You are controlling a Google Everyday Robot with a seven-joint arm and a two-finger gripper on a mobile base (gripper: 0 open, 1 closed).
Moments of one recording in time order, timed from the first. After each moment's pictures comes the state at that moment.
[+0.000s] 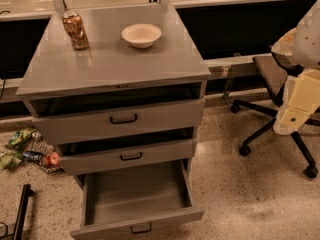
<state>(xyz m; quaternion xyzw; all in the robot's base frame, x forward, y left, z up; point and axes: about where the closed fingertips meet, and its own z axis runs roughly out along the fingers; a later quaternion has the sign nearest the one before) 0.438 -0.217 0.976 -0.60 0.78 -0.03 0.16</state>
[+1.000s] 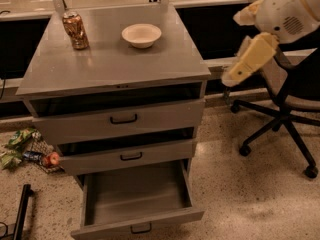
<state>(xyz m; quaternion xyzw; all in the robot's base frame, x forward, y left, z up) 0.532 -0.154 0.995 -0.58 0.74 0.09 0.33</state>
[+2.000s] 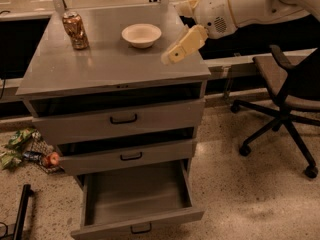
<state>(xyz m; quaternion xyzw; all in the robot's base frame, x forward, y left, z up) 0.615 -0.029 0.995 -0.58 0.64 0.24 0.46</state>
